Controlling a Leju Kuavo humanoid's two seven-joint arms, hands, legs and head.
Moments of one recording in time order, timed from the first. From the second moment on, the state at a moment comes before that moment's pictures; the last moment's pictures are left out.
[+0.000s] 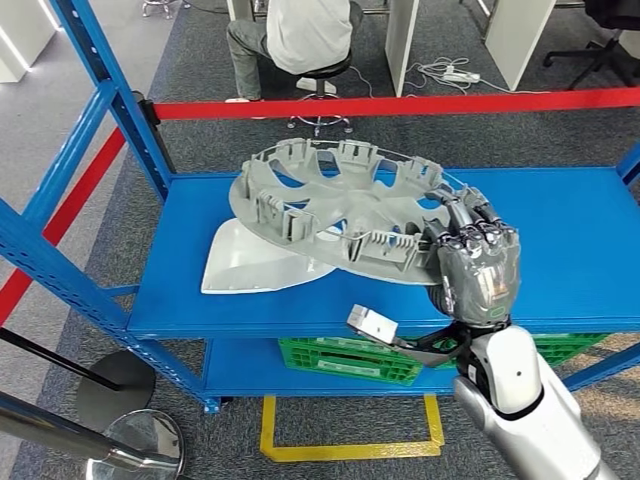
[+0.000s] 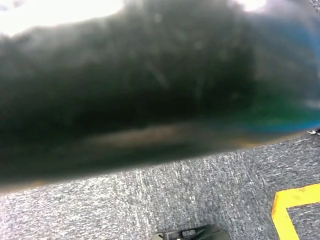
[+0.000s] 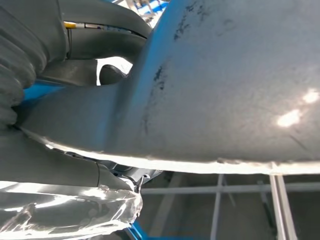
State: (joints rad) left arm -0.05 -0.17 1.21 -0.22 -1.34 0.16 -0.50; right arm -0.30 -0.31 0.54 -1.80 1.46 -0.53 0.06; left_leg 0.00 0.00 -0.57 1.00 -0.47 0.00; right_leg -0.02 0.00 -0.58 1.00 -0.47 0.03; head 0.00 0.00
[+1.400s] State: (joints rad) left arm -0.05 -0.15 1.21 -0.22 -1.29 0.17 -0.50; right arm -0.28 -0.23 0.56 -1.79 1.48 -0.59 0.13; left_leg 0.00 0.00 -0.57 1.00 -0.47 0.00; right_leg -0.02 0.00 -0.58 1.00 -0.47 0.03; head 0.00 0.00
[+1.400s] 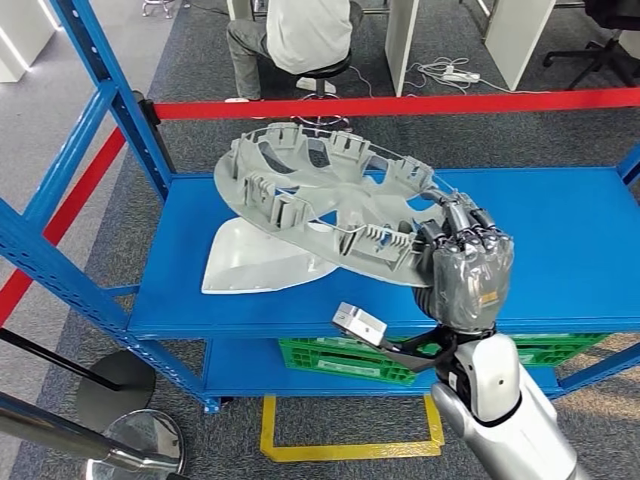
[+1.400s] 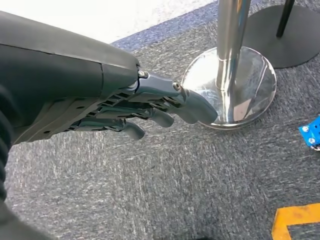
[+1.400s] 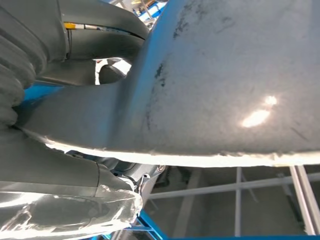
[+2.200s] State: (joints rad) left arm -0.05 -0.15 1.21 -0.22 -1.29 0.19 -0.48; right arm -0.26 -0.22 0.53 -1.80 1.47 -0.60 0.13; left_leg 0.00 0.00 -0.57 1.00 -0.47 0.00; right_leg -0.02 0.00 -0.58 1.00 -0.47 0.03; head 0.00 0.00
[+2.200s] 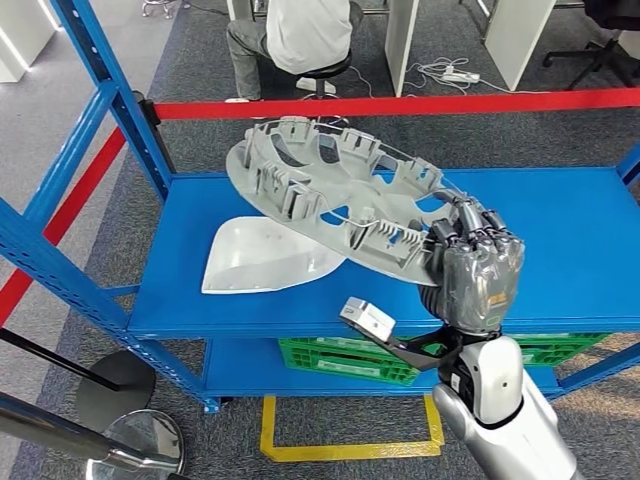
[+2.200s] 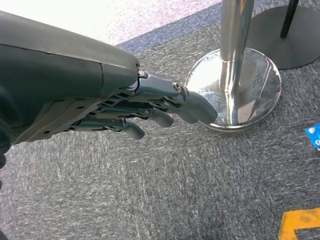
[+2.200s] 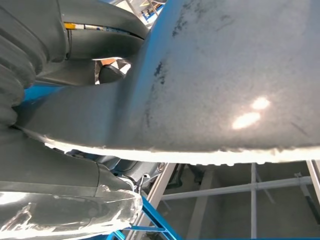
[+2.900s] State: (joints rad) left arm -0.05 -0.15 1.21 -0.22 -1.29 0.19 -0.47; right arm -0.26 -0.20 0.53 -1.83 1.29 -0.60 0.07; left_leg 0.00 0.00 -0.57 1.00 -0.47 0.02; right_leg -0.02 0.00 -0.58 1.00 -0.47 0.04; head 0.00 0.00
